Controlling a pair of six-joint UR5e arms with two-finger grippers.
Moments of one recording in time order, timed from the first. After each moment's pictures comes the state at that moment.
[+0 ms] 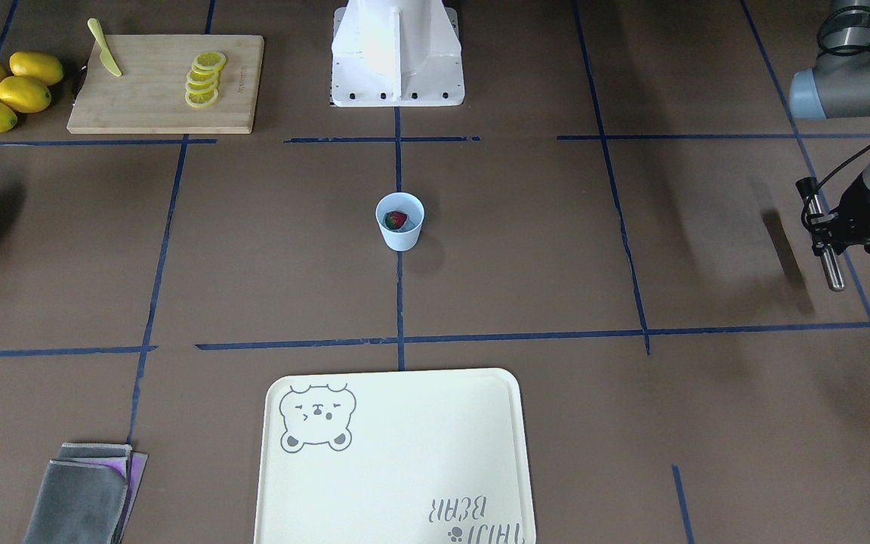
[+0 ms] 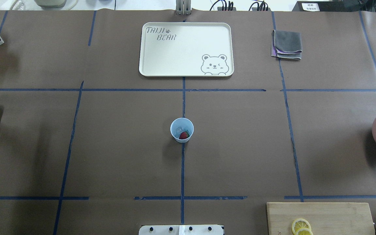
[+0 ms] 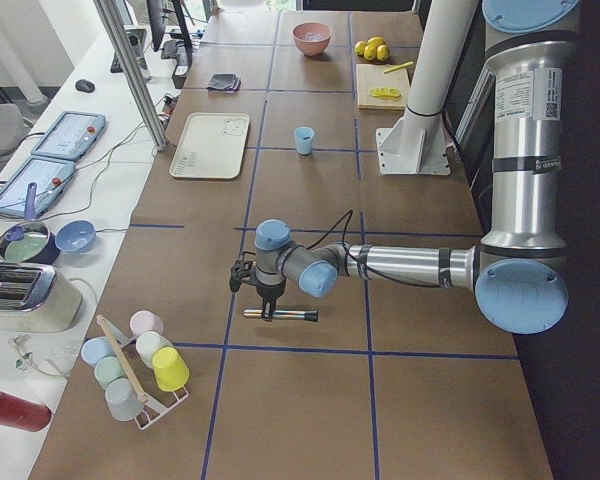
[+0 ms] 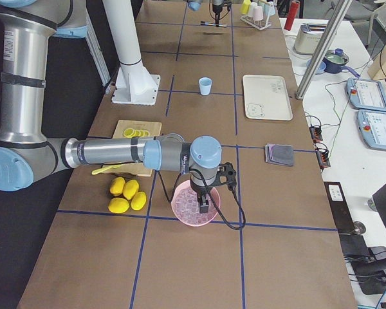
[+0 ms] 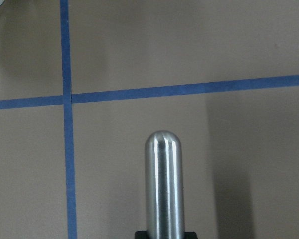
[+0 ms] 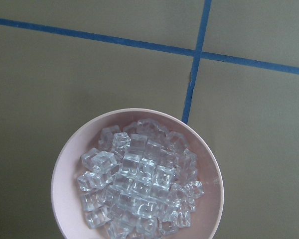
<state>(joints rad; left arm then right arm) -1.08 -1.51 -1.52 -2.12 -2.06 -0.57 1.57 -1.73 1.84 -1.71 2.39 -0.19</state>
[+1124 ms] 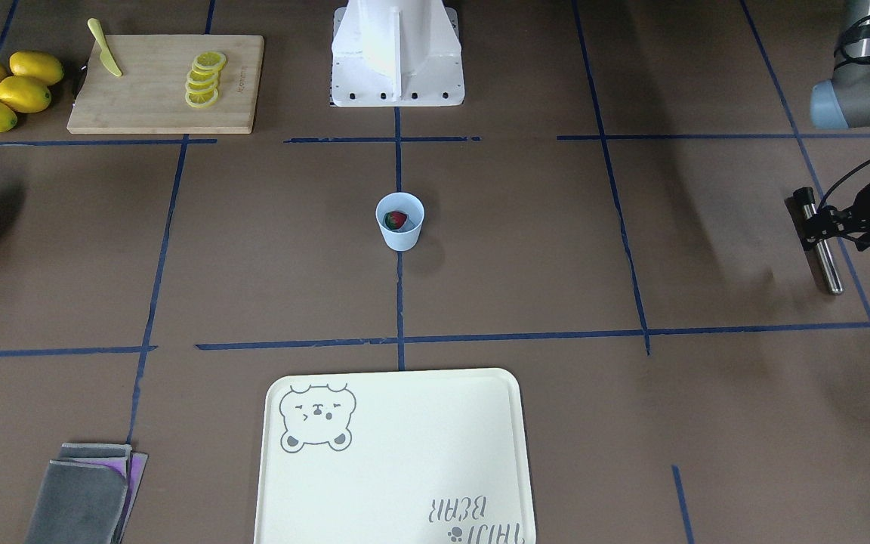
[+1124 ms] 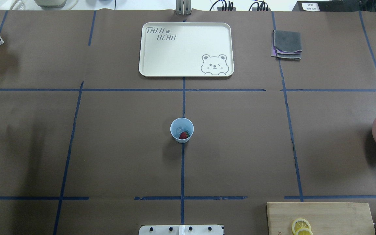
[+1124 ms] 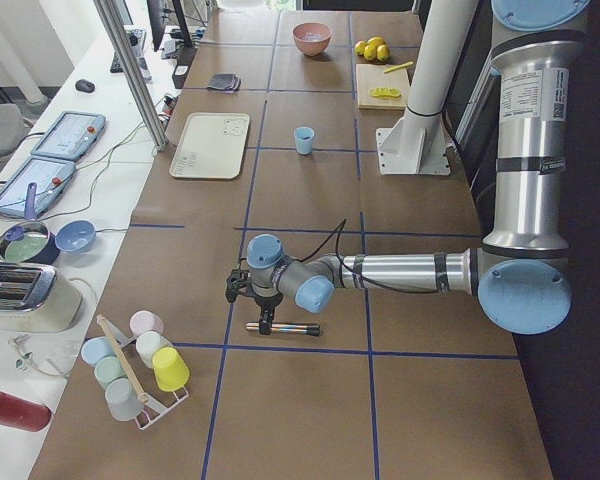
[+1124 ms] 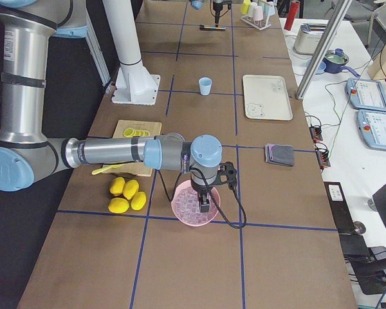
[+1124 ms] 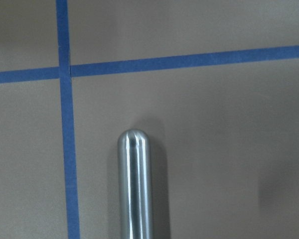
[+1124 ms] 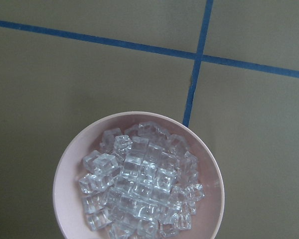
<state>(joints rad) -1.21 -1.55 -1.48 -2.06 -2.24 -0.42 1.57 -1.72 1.84 -1.71 2.39 -0.19</state>
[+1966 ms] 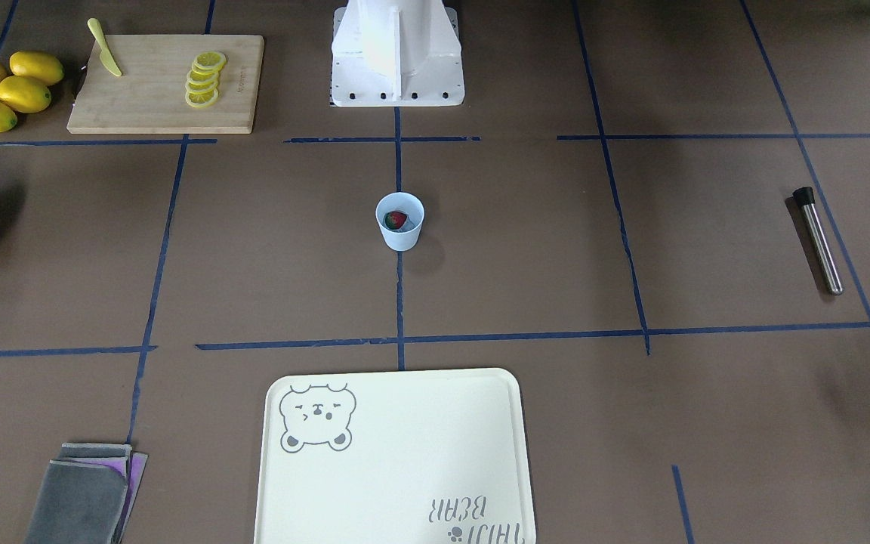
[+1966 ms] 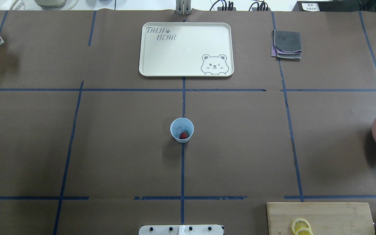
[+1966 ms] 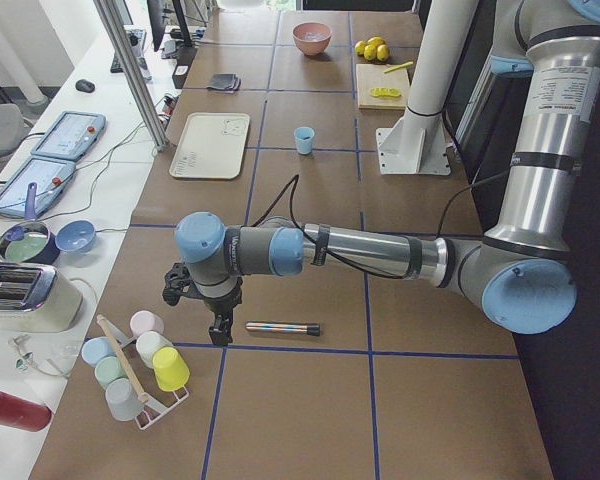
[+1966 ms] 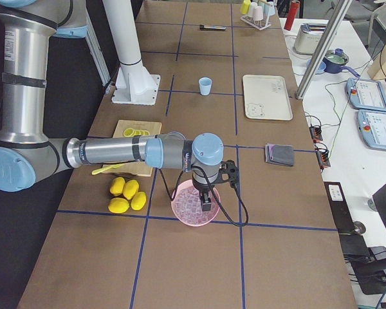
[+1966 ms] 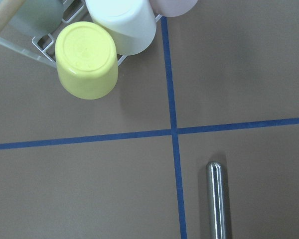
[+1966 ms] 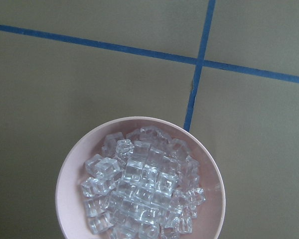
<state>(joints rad) -1.59 -1.69 -1.56 -1.45 -2.34 0.09 1.57 -1.71 1.84 -1.71 2.39 -0.18</state>
